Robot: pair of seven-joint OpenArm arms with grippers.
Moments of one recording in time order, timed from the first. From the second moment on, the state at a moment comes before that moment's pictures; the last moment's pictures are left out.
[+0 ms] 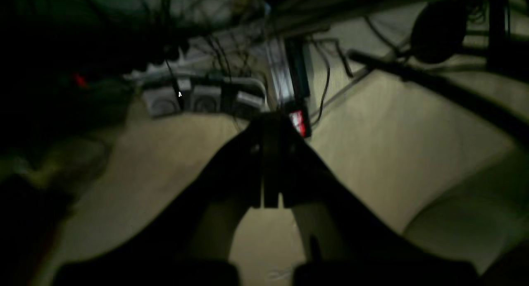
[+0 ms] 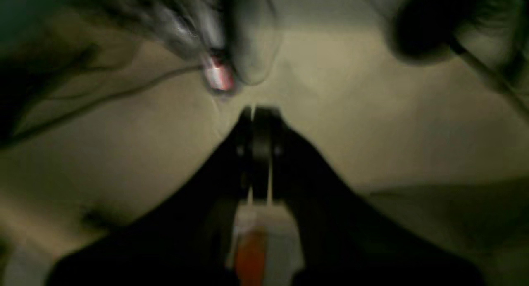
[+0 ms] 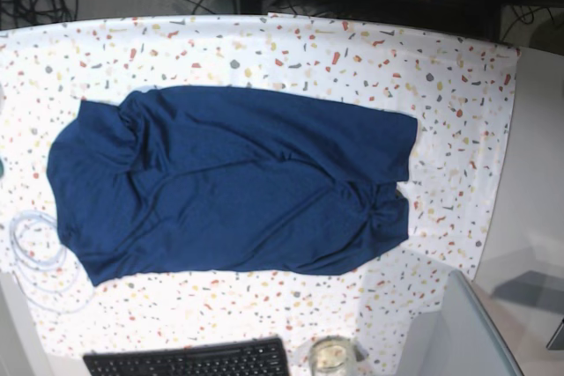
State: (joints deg) left arm 34.3 -8.2 -3.3 41.4 5.2 -21.5 -12.3; right arm -29.2 1.5 24.7 52.7 -7.2 26.2 -25.5
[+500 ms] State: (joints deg) left arm 14.1 -8.8 -3.5 7.6 5.0 -21.3 -24.5; right arm -9.5 8.2 25.2 -0.2 -7.1 25.2 10.3
